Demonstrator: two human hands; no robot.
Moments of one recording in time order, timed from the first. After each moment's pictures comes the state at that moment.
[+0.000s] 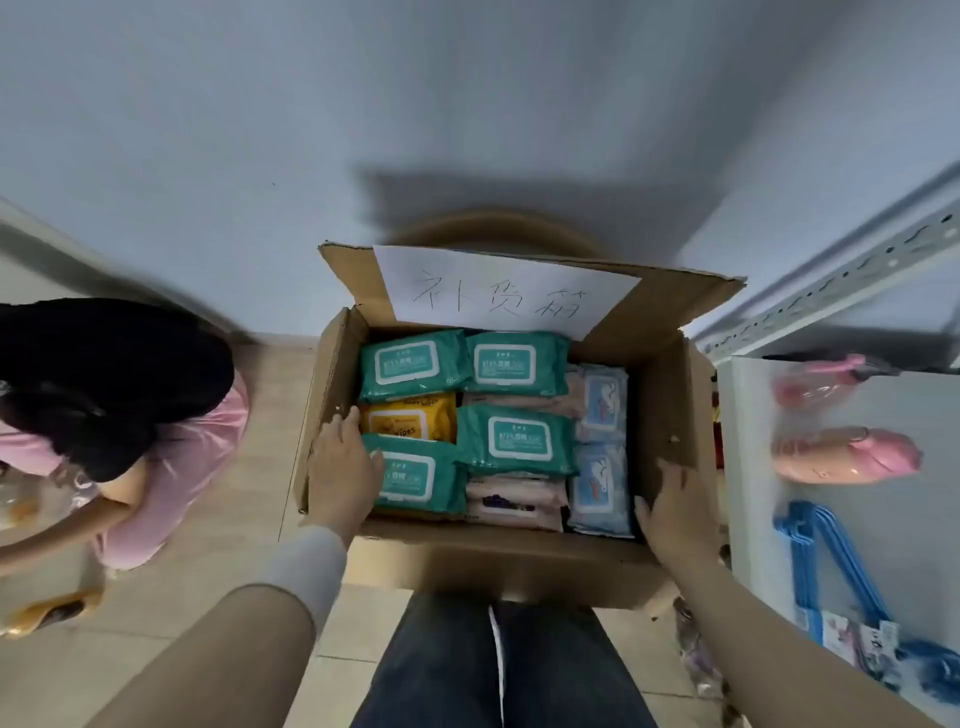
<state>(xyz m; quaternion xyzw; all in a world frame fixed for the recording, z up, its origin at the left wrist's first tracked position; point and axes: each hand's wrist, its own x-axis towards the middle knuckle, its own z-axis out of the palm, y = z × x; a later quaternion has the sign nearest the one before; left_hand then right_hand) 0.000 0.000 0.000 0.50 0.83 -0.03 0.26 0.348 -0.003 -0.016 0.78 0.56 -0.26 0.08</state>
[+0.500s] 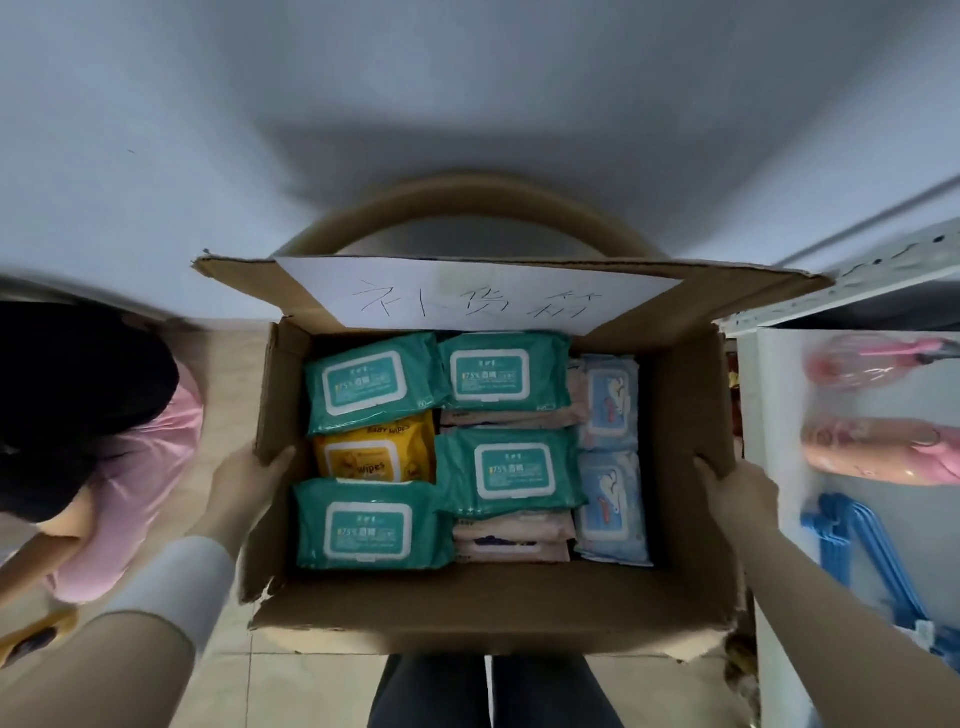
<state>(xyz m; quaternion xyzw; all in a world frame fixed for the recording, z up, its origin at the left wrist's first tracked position) -0.082 0.071 -0.077 0.37 0.87 -0.03 0.34 0.385 0.080 -0.069 0.87 0.37 -0.31 0.06</state>
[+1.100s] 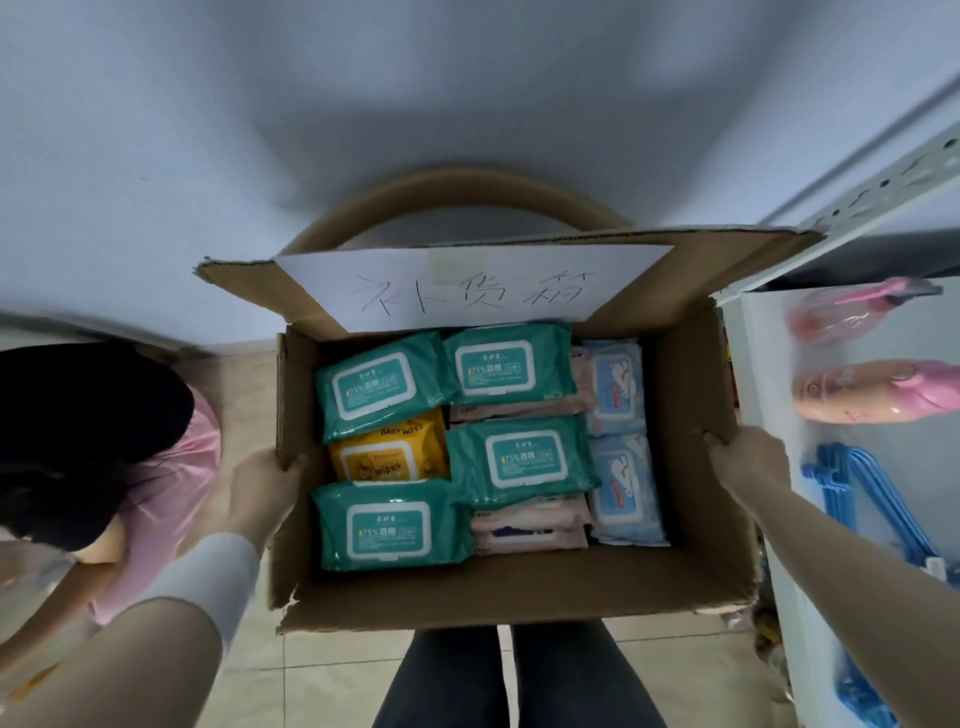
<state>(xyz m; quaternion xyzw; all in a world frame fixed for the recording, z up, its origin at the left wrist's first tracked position) -0.075 0.057 -0.058 0.42 0.86 -0.07 0.29 0.398 0.057 -0.055 0.87 0.40 -0.28 0.10</state>
